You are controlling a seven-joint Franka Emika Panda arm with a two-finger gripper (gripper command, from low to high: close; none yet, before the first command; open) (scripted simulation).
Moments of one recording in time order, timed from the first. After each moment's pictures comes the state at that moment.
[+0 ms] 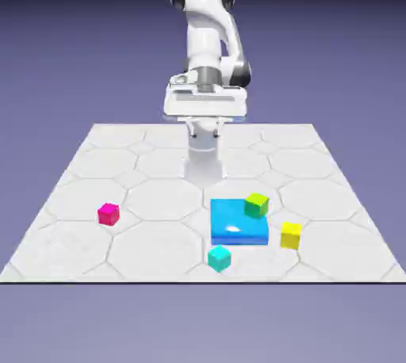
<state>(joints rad) -0.01 -0.53 0.02 -2.78 0.01 3.01 0.78</state>
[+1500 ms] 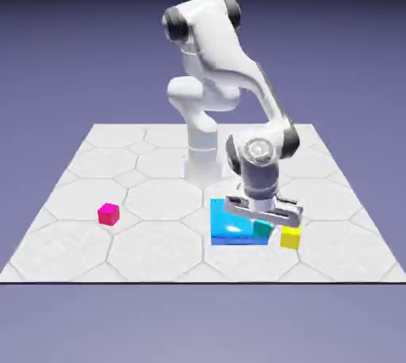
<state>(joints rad) -0.15 0.31 0.64 -2.24 0.00 2.20 1.34</state>
